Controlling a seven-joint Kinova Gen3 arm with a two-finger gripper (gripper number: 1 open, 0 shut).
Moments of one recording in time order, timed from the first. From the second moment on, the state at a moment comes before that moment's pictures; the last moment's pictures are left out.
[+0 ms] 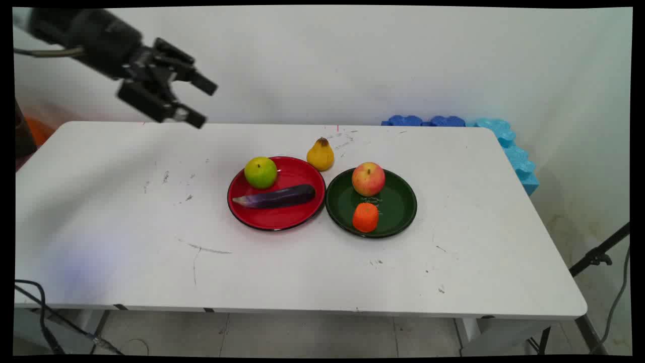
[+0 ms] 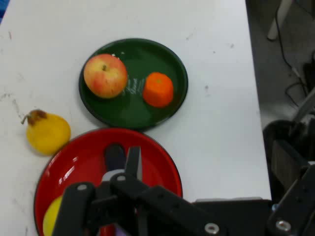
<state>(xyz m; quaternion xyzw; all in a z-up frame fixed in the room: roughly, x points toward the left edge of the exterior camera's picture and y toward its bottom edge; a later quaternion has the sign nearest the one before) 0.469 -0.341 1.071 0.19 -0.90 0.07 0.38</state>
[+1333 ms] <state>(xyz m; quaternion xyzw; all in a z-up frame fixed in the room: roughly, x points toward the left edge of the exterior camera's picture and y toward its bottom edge) 0.227 -0.443 0.941 0.28 -0.92 0.07 0.27</state>
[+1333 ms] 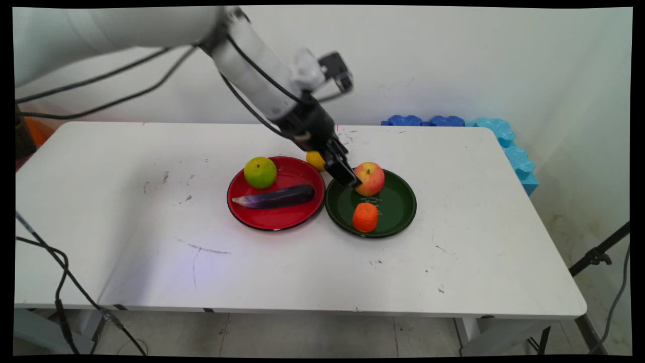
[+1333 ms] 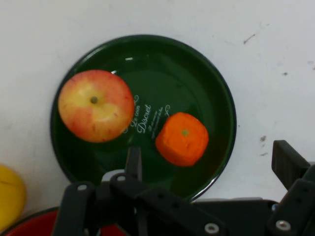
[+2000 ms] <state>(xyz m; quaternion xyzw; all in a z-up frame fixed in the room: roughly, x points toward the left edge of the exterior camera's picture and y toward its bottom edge) 0.182 -0.466 0.853 0.34 -0.91 0.05 0.24</state>
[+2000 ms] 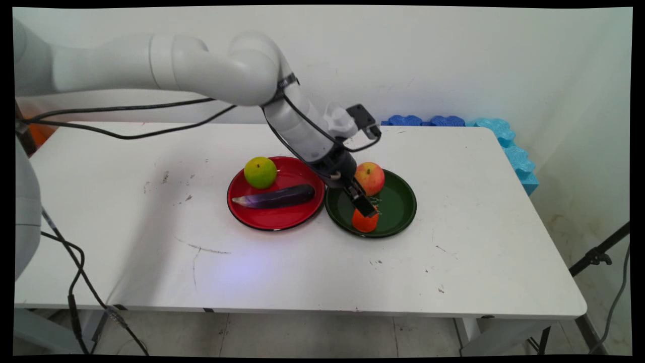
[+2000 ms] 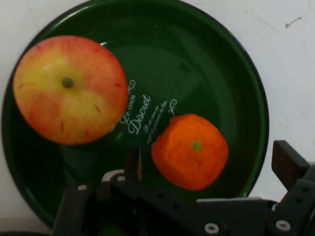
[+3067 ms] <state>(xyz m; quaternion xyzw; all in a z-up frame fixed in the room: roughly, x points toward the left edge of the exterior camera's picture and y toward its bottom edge) 0.166 -0.475 0.808 0.33 -0.91 0.06 0.23</state>
